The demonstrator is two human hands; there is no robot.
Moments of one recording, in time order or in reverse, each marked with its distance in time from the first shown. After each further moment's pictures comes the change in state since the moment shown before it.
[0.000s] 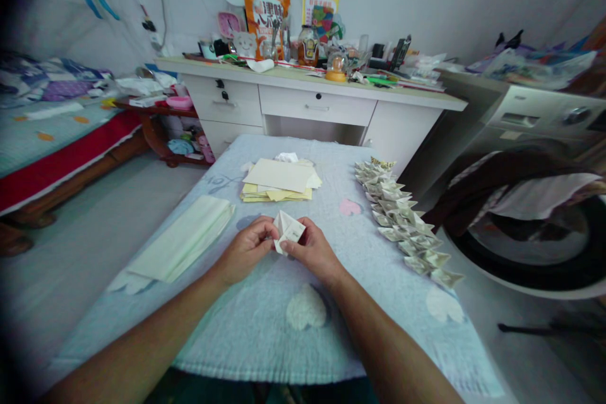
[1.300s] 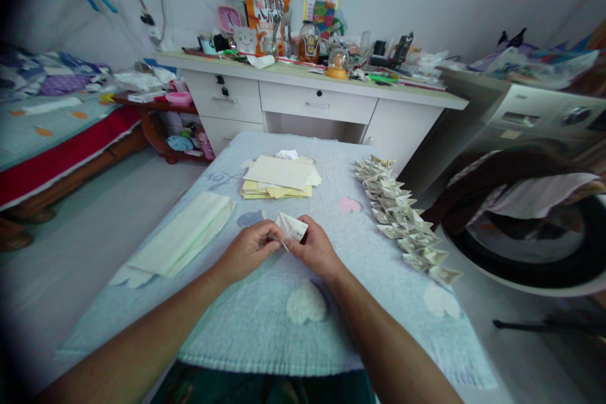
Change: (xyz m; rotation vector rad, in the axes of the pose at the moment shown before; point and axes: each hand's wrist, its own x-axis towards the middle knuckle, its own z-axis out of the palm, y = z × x) left_hand -0.003 0.003 0.001 0.119 -0.061 -0.030; right_hand -0.001 -0.001 -0.006 -0.288 0.033 -0.045
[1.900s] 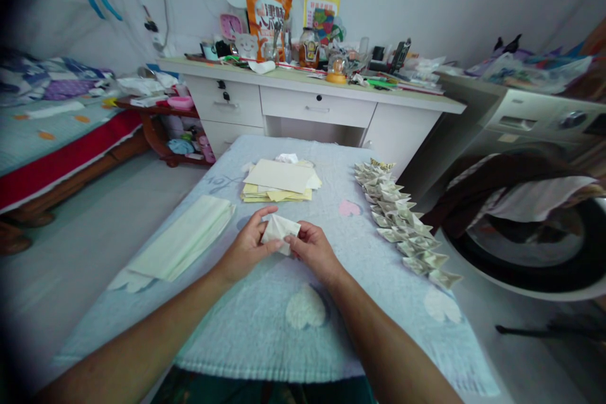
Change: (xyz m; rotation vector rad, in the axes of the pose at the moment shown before) left_hand 0.002 -0.005 0.007 -0.540 0.044 -0.138; right_hand 0.002 -0.001 0.004 0.204 0.006 0.083
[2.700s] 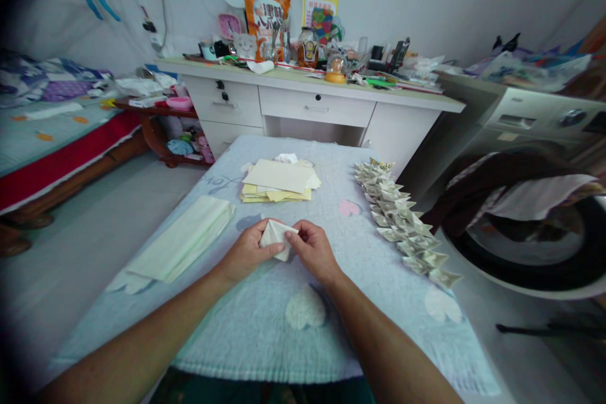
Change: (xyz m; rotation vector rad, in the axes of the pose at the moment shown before) left_hand 0.004 -0.006 -0.002 0.111 -0.013 -0.041; right_hand 0.000 0.001 0.000 -0.233 0.092 -0.136
